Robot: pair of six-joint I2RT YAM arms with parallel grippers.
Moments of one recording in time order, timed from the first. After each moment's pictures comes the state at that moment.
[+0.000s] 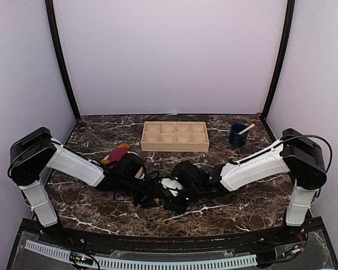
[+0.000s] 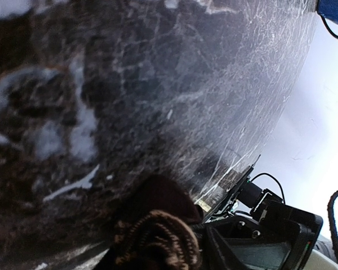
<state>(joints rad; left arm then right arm) -0.88 1.76 0.74 0.17 0.53 -1.41 1.16 1.86 1.00 -0.07 -0.17 0.20</state>
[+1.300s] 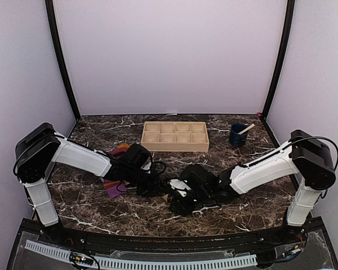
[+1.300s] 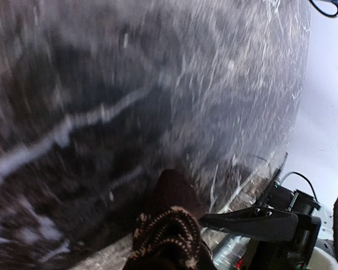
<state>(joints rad) -0.85 1.82 0.91 0.01 0.46 -1.13 1.15 1.78 0.89 -0.01 -0.09 0.26</state>
